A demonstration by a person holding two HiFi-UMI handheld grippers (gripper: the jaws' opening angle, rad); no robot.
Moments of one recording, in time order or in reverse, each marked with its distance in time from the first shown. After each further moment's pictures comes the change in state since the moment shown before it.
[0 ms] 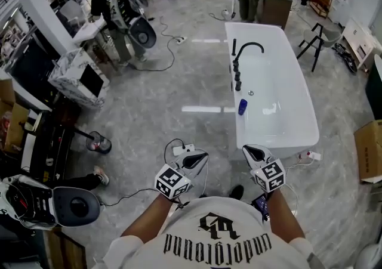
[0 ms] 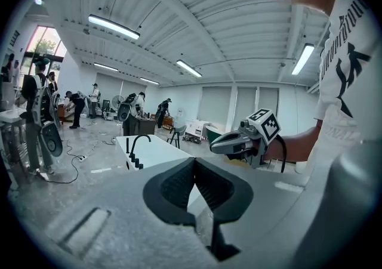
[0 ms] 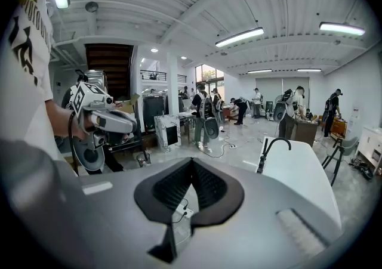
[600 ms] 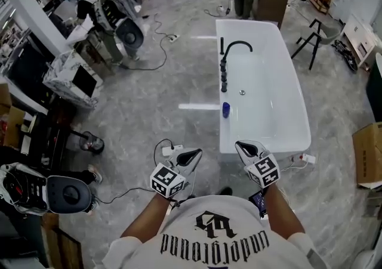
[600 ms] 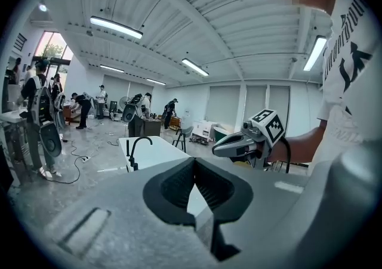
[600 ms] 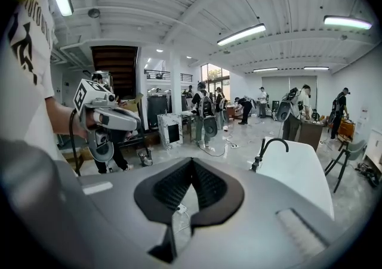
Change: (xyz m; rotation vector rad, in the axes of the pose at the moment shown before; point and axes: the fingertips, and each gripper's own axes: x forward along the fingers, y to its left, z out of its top) left arm 0.135 -0.015 0.030 -0.016 -0.013 0.084; right arm -0.025 -0.129 -0.017 -0.031 0.012 0.071
